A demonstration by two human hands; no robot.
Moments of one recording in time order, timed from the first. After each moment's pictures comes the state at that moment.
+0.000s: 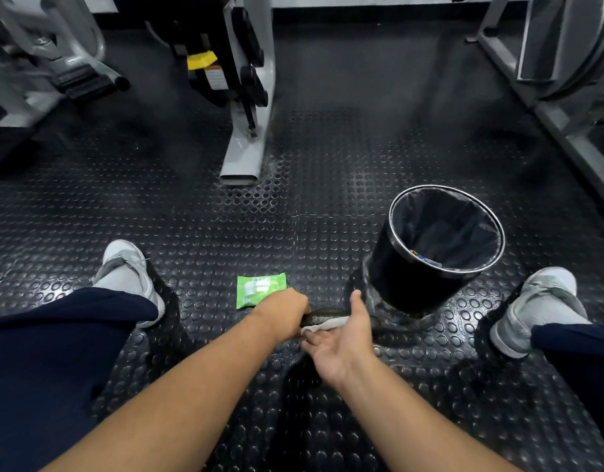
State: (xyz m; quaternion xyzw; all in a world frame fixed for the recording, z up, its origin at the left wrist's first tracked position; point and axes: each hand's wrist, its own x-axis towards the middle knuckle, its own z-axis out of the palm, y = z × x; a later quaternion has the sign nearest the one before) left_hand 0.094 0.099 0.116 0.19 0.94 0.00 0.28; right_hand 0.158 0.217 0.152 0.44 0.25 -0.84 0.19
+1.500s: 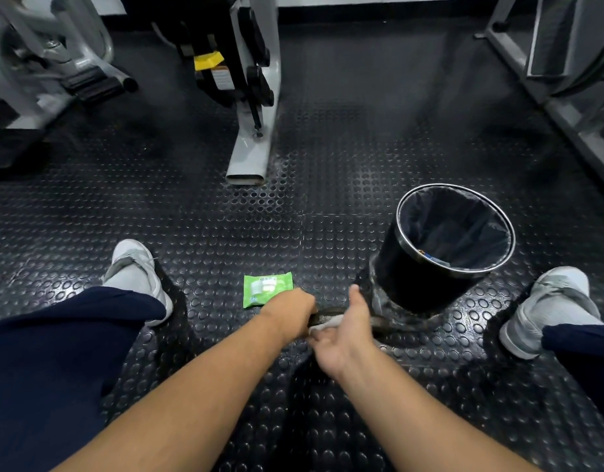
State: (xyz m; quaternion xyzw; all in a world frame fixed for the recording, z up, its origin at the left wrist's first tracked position) left_hand 0.094 0.100 0.113 0.18 0.94 -0.01 0.28; right_hand 0.144 0.204 0.153 0.44 0.28 -0.83 0.20
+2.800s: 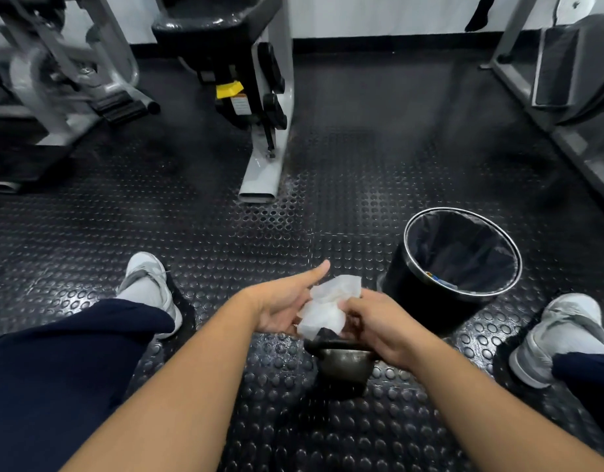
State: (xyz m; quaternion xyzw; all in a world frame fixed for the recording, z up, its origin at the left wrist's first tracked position) left_hand 0.069 0.065 0.171 -0.08 0.60 0.59 0.54; right_hand 0.115 0.264 0.178 0.15 0.61 -0.72 0.30
